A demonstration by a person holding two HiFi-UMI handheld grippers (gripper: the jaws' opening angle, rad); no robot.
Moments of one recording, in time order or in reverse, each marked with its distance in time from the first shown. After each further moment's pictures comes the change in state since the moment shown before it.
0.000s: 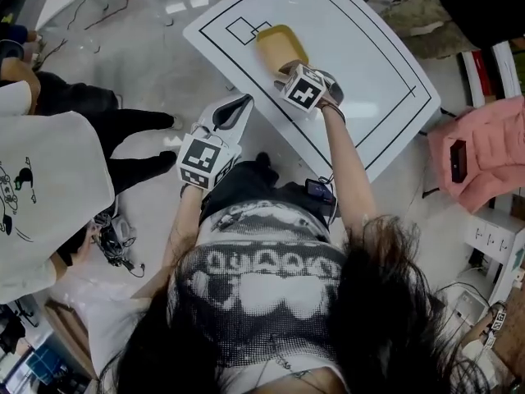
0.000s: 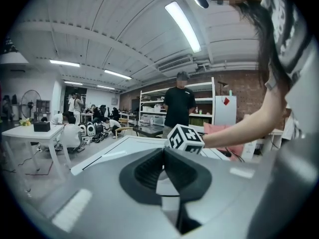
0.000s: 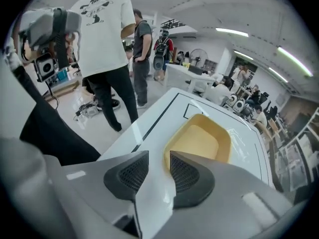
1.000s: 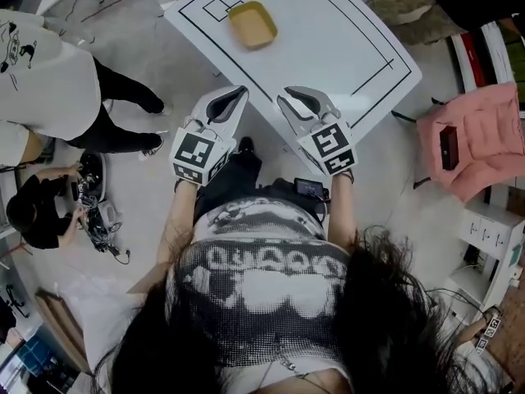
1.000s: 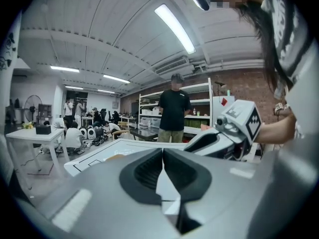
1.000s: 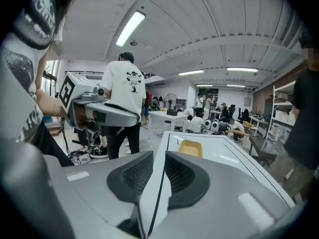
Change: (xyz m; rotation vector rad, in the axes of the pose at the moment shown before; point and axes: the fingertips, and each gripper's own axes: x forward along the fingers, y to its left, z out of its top) left arm -0.015 -0.137 0.011 0.018 -0.033 0.030; right arm -0.235 0.120 -0.051 0.302 -0.543 -0.203
